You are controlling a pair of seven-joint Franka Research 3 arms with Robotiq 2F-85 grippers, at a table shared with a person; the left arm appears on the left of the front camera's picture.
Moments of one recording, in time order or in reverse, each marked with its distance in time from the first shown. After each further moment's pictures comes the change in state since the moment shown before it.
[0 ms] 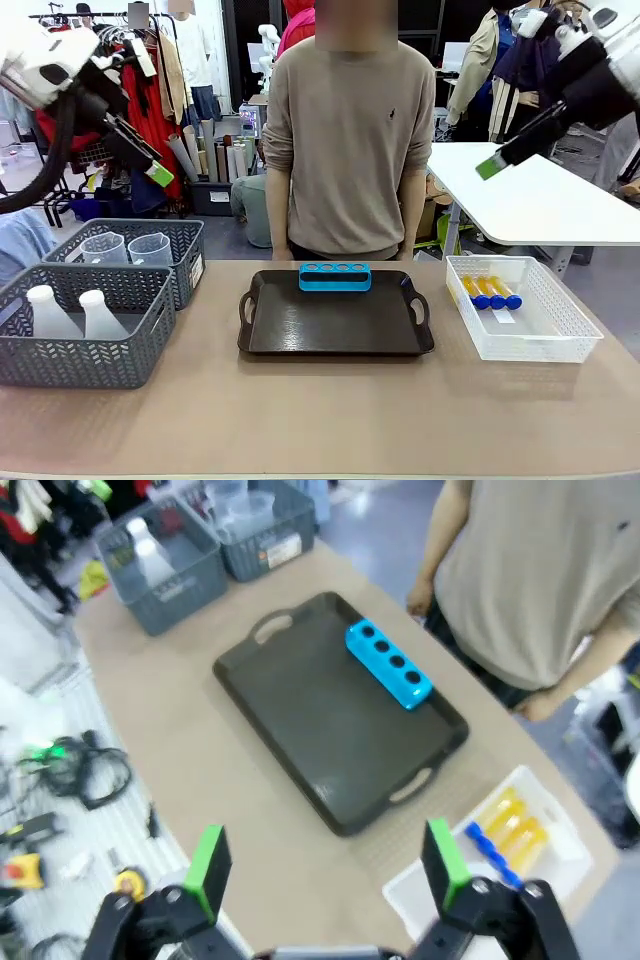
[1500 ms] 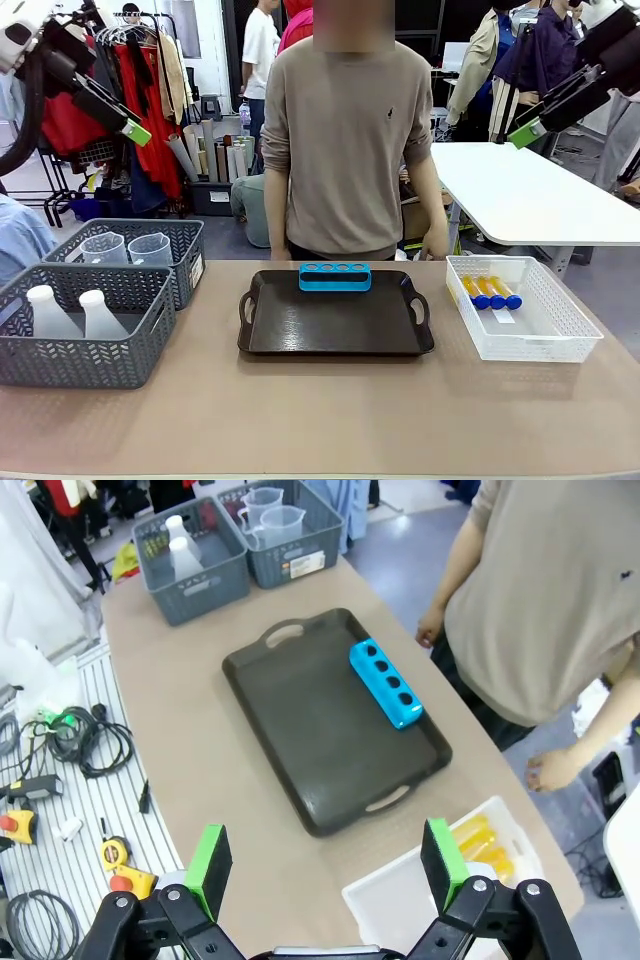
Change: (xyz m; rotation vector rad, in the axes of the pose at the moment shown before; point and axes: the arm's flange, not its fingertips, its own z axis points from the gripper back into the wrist) left arm 0.003 0.046 0.042 0.018 -0.090 0.017; right arm 0.006 -0.045 0.032 0.070 -0.025 0.119
